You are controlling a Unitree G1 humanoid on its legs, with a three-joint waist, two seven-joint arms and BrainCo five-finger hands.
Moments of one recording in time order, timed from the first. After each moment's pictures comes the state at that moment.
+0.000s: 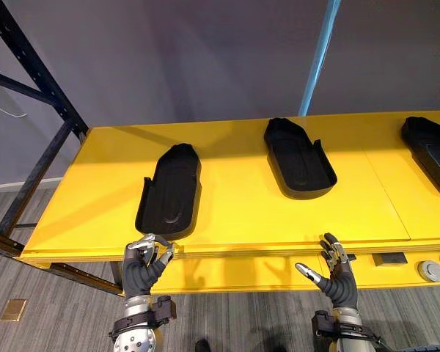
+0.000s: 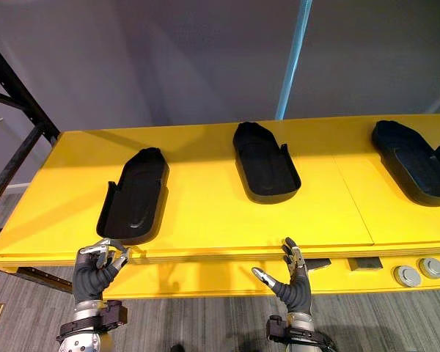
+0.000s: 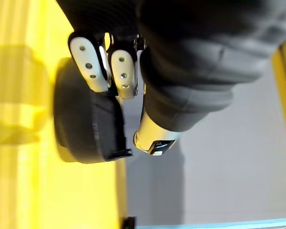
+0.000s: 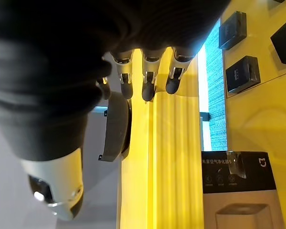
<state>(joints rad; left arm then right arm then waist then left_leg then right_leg) 0.30 0.04 -0.05 -0.39 -0.01 -0.17 0.27 0.32 0.02 -0.03 -0.25 -0.04 -0.23 -0.10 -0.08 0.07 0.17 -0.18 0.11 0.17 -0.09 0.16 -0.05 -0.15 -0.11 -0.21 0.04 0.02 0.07</state>
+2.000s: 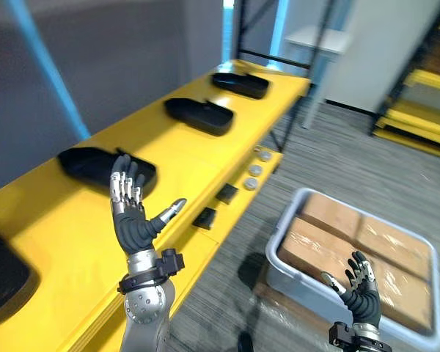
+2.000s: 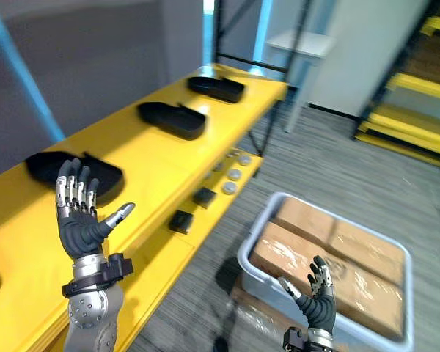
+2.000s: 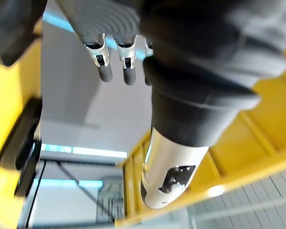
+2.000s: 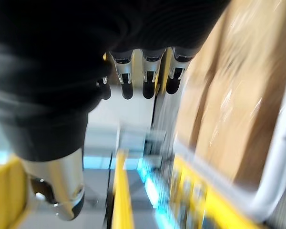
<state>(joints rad) -0.02 0.01 0.00 -0.43 -0.04 -0.27 0.39 0.34 0.06 -0.22 -0.13 0.03 -0.21 -0.10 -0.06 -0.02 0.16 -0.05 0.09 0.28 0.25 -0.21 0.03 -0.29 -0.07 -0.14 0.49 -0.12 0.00</state>
